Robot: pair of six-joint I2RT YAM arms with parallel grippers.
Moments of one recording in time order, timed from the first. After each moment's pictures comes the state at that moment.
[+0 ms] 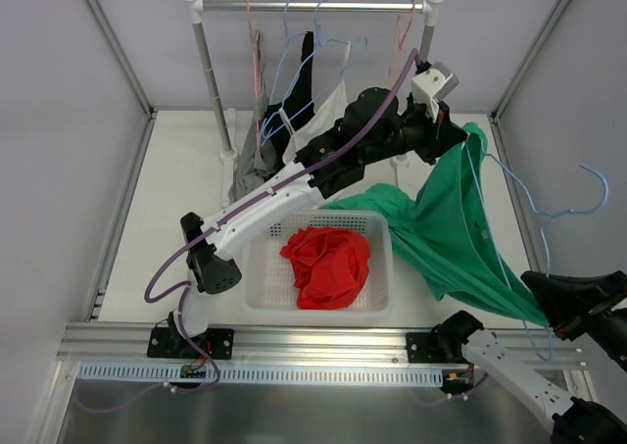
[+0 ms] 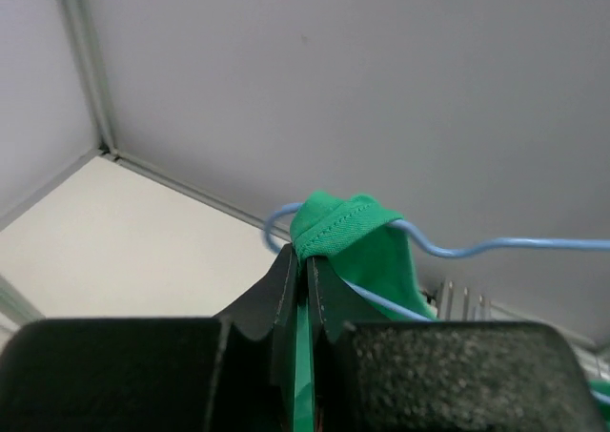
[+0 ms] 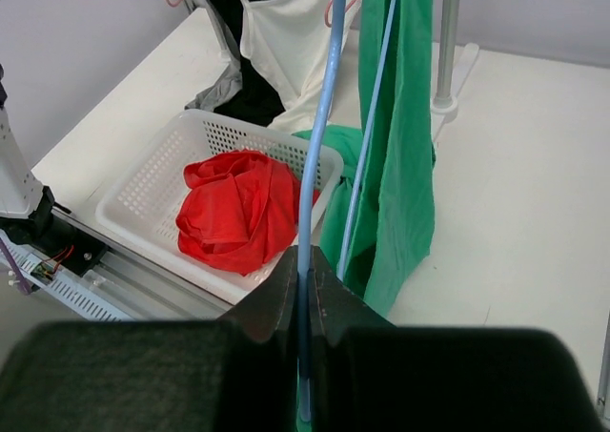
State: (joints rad) left arm -1.05 2.03 2.33 -0.26 0.17 -0.21; right arm 0.62 0.50 1.83 -1.47 0.11 0.18
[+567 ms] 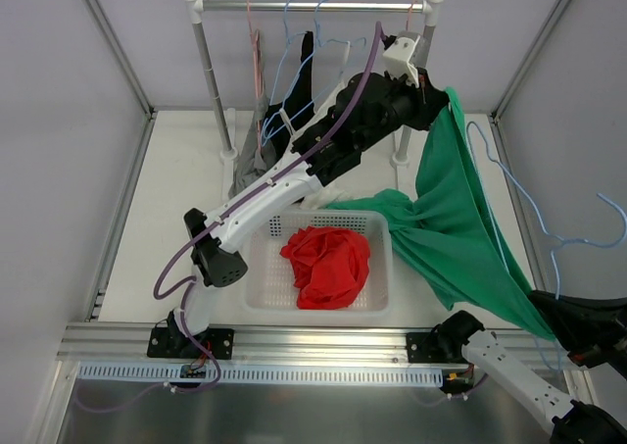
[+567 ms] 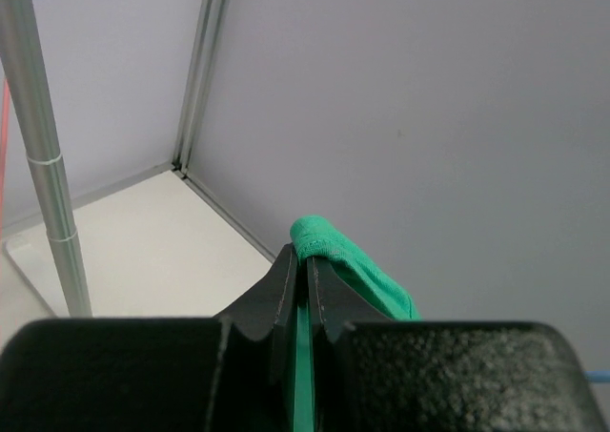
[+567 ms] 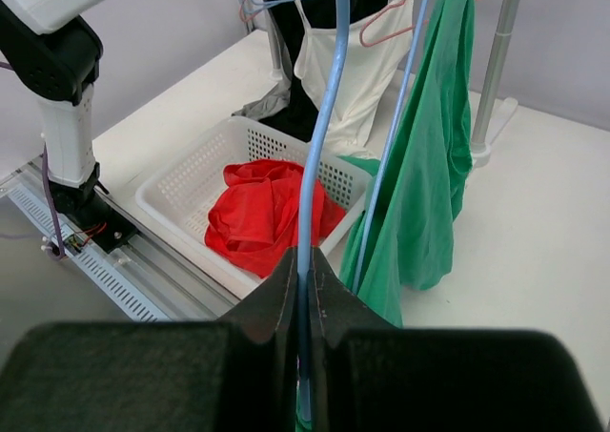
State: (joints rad) left arm -1.00 2.08 2.43 -0.23 -0.10 -0.37; right arm 0.62 0.46 1.89 -1.49 -0.04 0.09
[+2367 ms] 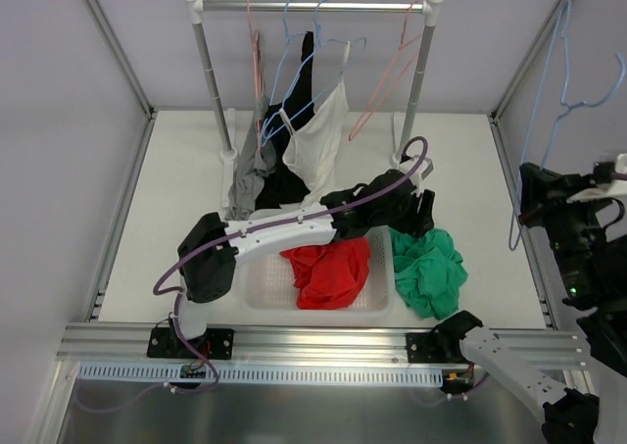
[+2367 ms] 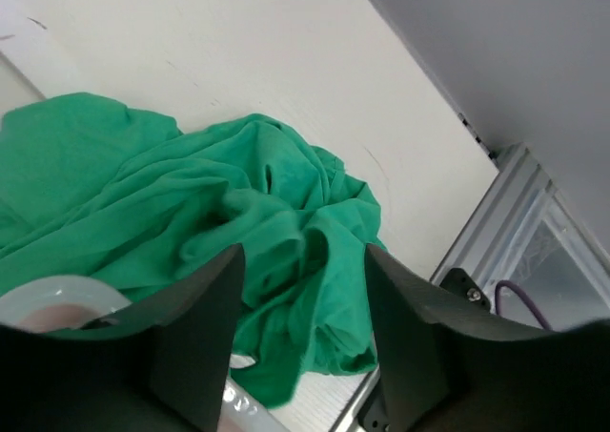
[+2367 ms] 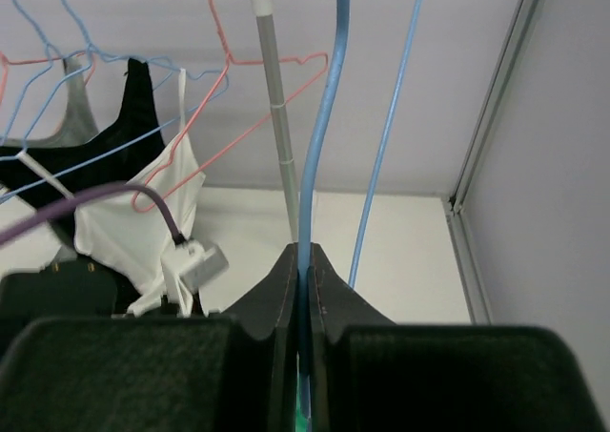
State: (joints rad) left arm -1.14 1.98 1.68 -0.18 -0.04 -0.54; right arm 0.53 0.68 1.54 -0.71 0.44 -0.07
